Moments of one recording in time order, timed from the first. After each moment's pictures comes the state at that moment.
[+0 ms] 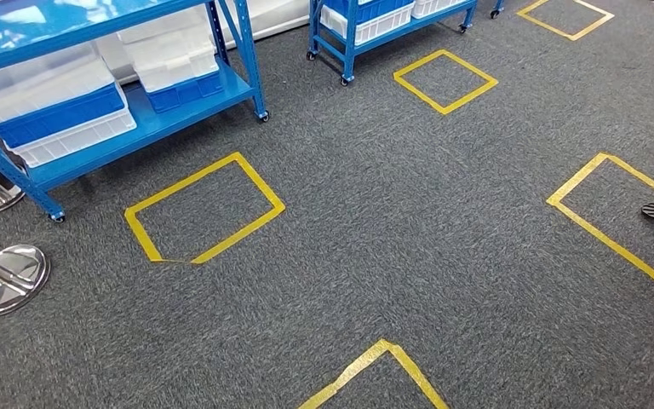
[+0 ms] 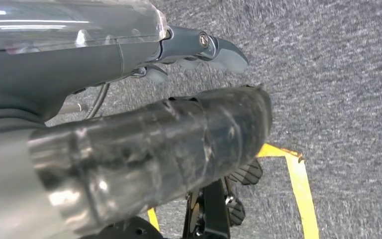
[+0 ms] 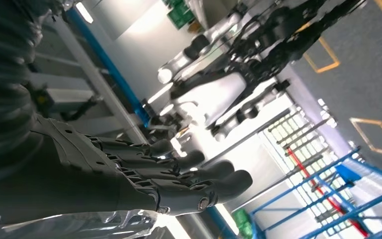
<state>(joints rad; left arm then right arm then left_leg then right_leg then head) -0.08 -0.09 1.35 -0.19 -0.96 -0.06 -0.40 0.75 -1.16 -1.59 -2.02 0.90 1.03 -0.31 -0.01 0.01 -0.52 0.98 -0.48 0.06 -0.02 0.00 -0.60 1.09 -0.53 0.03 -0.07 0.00</state>
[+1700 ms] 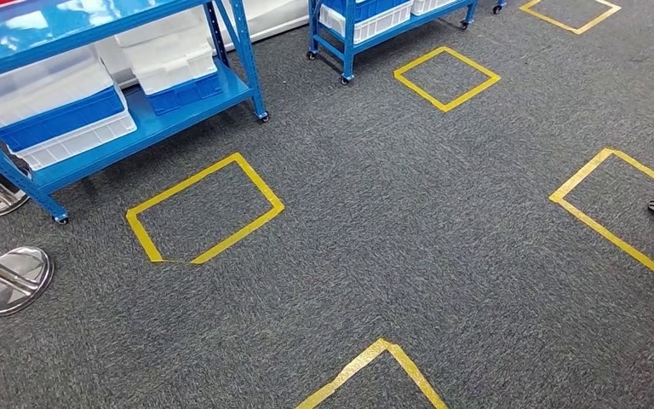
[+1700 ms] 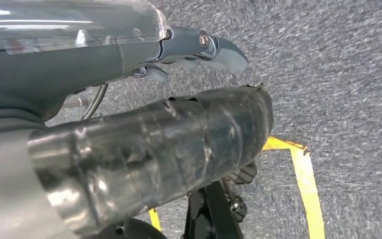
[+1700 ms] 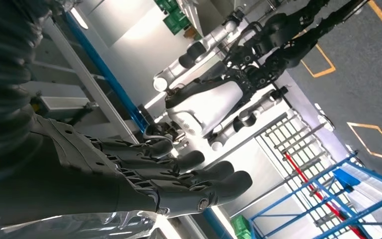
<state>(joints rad) -0.08 -0.09 1.35 -0.19 -0.96 -0.06 -0.40 0.75 -1.16 -1.59 -2.02 0.90 1.03 -0.31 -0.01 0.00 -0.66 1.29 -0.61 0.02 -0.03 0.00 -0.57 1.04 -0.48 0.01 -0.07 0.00</state>
